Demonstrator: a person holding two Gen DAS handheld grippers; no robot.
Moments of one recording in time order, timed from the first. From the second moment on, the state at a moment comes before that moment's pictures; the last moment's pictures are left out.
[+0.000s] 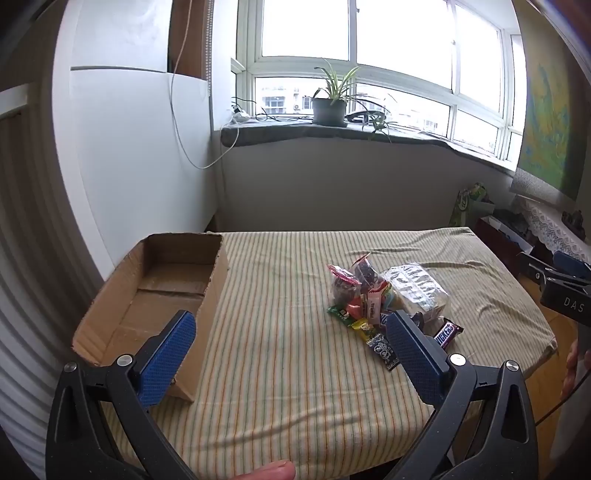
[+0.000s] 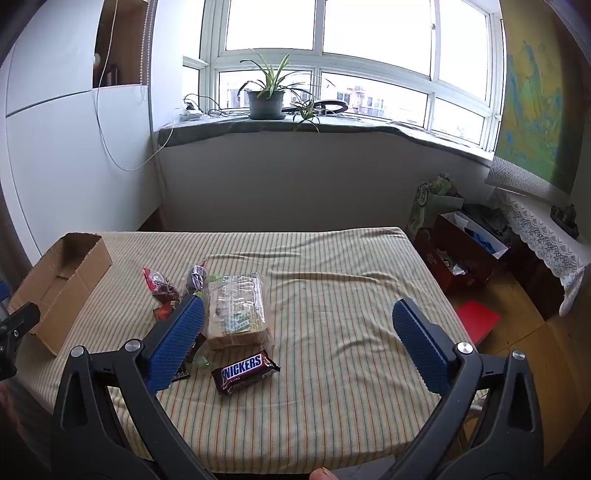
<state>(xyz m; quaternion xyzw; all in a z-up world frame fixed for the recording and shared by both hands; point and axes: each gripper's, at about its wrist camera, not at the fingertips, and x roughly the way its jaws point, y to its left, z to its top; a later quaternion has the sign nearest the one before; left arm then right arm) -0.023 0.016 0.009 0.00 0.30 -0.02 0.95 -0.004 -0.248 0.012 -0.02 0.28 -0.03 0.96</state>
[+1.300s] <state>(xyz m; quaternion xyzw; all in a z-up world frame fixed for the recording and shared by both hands) -0.024 0.018 0.008 -0.01 0.30 -0.03 0.95 -0.005 -0.248 0.009 -0.02 0.28 -0.03 0.96</state>
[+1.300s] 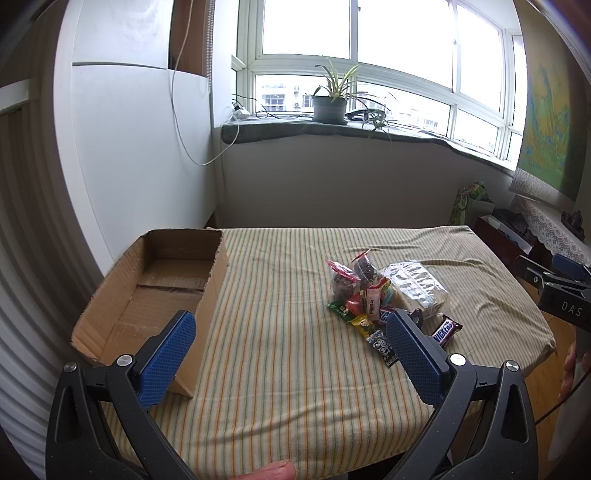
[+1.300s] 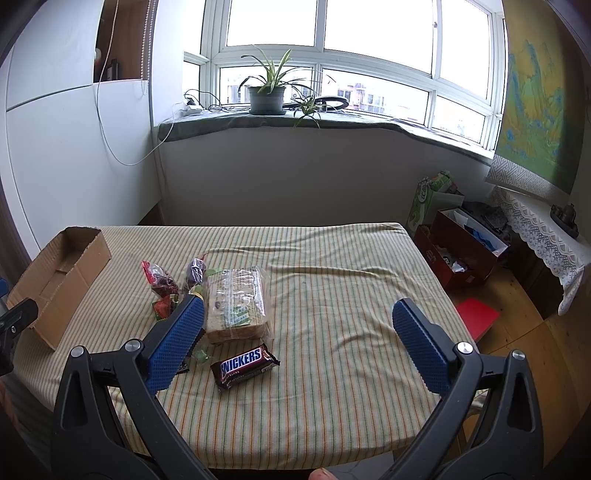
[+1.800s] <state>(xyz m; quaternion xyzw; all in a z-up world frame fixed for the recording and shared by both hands) -0.018 0.012 -0.006 -0.01 0.31 -0.03 0.95 -0.004 -0.252 -0.002 -0.01 0.30 -0.03 0.95</state>
